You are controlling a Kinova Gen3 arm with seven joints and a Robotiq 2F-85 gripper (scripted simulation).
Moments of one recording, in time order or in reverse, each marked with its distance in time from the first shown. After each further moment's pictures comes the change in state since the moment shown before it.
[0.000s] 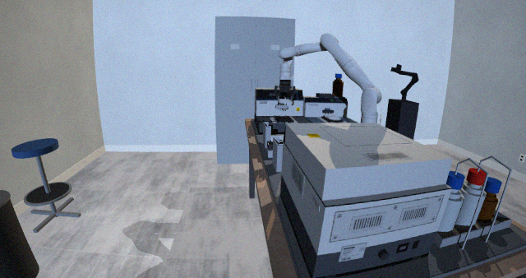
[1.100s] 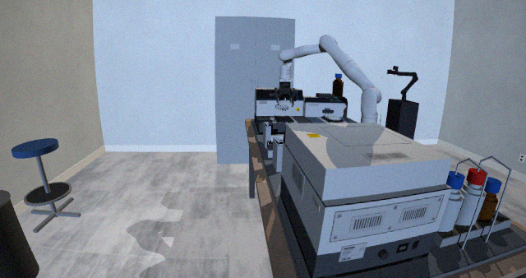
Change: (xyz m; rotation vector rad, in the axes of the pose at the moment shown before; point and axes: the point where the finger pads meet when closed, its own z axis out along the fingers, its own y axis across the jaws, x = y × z) arm -0.008 0.000 0.015 0.002 0.002 -0.001
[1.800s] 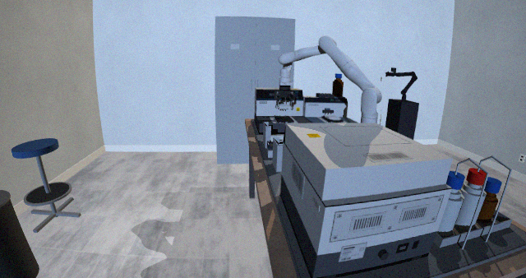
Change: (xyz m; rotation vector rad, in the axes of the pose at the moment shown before) arm 0.000 0.000 0.024 0.000 0.000 0.000
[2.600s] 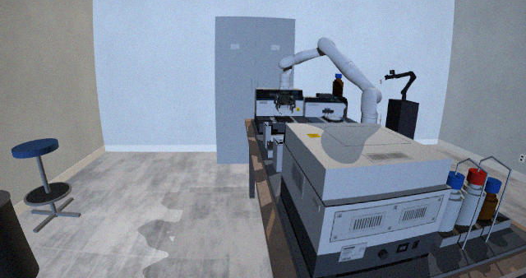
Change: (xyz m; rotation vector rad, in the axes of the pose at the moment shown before) arm 0.000 0.000 0.028 0.000 0.000 0.000
